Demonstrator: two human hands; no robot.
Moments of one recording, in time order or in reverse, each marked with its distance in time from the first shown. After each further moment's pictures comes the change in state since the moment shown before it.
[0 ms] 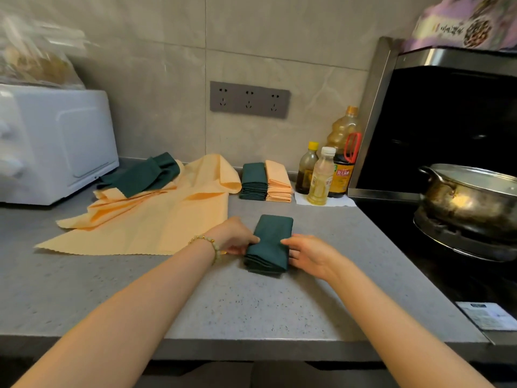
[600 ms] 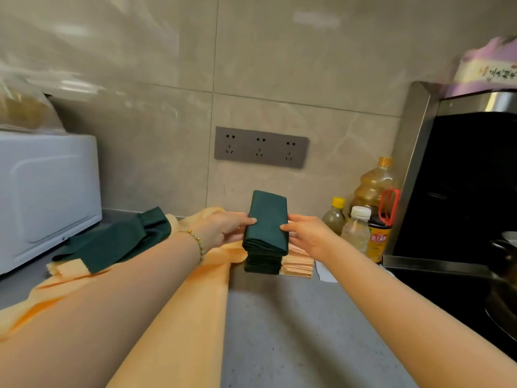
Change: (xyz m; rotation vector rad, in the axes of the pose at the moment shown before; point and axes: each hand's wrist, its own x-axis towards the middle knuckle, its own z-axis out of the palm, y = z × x) left_hand 0.136 0.059 -0.117 -0.861 0.071 0.099; right_hand 0.147 -0.151 0.042 -0.182 0.043 -0.316
